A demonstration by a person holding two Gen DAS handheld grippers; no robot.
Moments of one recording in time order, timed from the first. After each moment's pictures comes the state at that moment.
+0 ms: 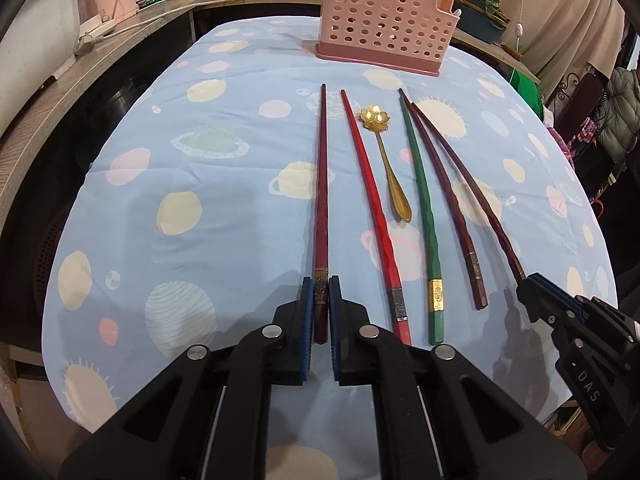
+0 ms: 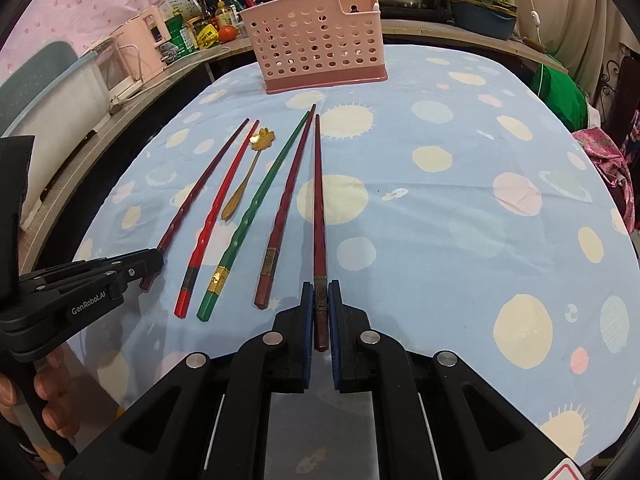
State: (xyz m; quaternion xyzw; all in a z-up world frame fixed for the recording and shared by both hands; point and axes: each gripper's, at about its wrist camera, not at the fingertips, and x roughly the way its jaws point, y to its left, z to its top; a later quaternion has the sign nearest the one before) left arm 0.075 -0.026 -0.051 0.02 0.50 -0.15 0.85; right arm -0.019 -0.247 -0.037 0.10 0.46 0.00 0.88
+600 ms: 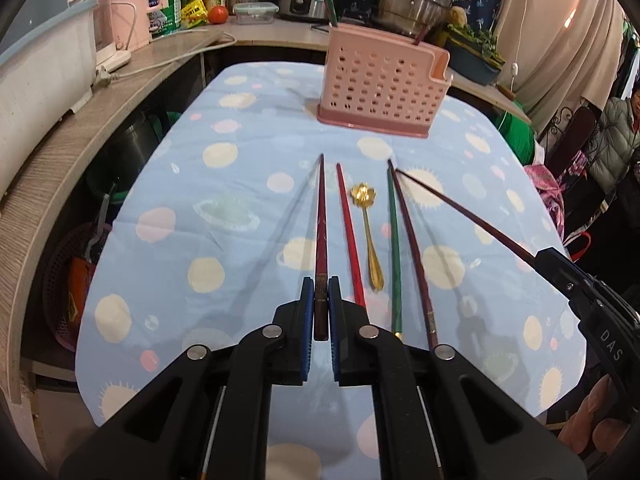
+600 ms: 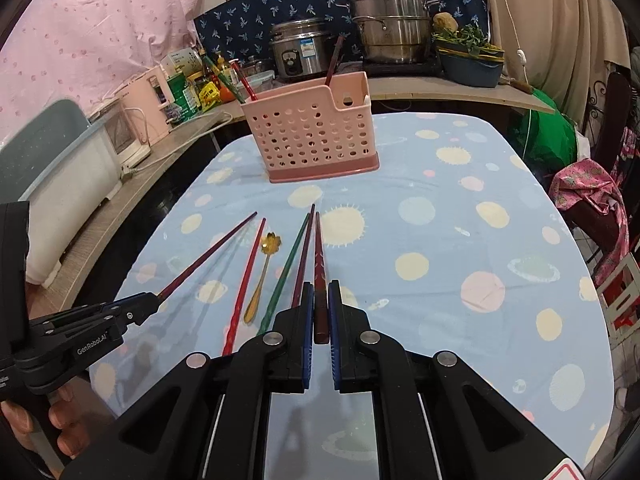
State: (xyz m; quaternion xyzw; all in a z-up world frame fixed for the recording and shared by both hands) left arm 0.084 -0.017 0.017 -0.01 0.46 -0.15 0.87; right arm 0.001 -0.270 0.044 0.12 0.39 0.00 0.92
